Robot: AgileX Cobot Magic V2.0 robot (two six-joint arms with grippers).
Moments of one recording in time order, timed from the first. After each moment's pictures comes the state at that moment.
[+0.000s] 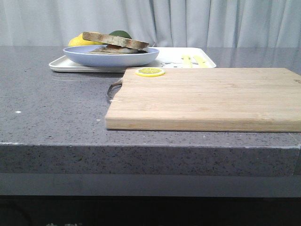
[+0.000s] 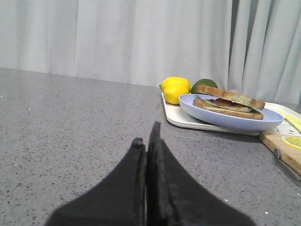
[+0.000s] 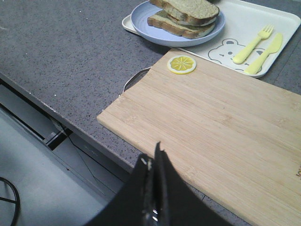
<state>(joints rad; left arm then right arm) -0.08 0.00 0.00 -0.02 0.00 -0.11 0.41 0.57 -0.88 0.27 0.85 -0.16</state>
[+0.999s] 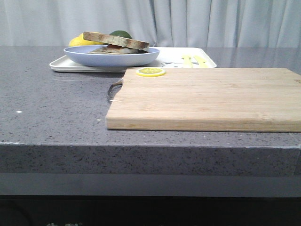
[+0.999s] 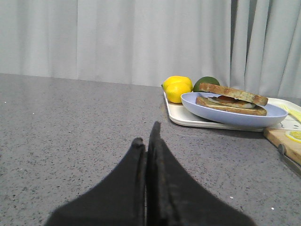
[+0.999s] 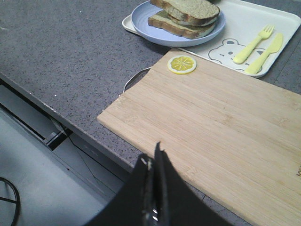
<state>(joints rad) -0.08 0.00 0.00 -0.02 0.00 -0.07 0.41 0.57 -0.88 0.27 0.85 -0.16</state>
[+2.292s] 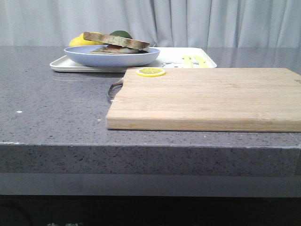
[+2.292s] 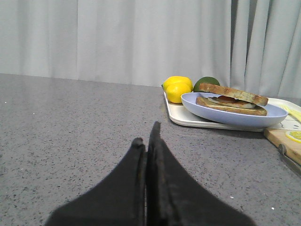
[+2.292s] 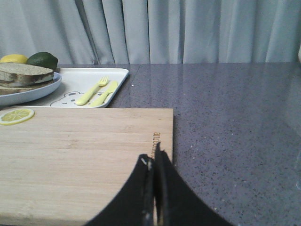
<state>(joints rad) -0.08 0.00 0.00 -0.02 0.00 -0.07 0.00 0.07 -0.11 0.24 0.14 -0.16</state>
